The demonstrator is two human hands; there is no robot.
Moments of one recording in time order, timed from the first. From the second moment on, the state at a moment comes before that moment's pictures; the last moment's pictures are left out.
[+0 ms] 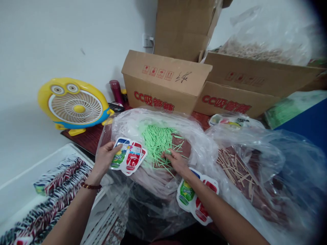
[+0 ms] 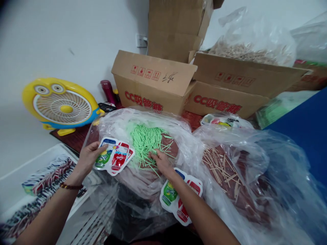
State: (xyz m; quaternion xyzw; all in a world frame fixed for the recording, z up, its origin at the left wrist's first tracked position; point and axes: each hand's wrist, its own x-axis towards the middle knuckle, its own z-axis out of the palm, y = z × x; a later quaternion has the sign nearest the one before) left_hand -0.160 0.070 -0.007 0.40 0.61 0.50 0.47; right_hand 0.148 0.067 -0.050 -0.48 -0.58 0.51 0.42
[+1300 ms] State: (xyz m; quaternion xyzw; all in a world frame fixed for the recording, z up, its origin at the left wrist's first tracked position) left_hand -0.040 0.019 -0.003 0.63 0.50 0.30 0.51; right_hand 0.164 0.033 0.005 -0.47 -0.63 0.51 0.36
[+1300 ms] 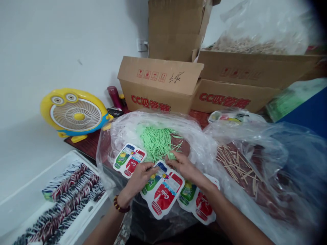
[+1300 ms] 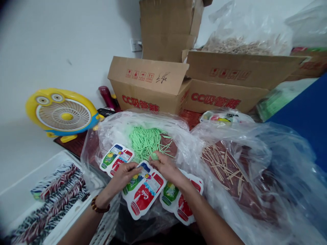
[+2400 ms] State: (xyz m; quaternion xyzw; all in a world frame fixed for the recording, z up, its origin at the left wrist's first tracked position) left_hand -0.018 0.013 -0.017 0.48 0.41 0.39 0.67; right_hand 0.146 0.018 0.043 -0.35 -0.36 0.69 0.51
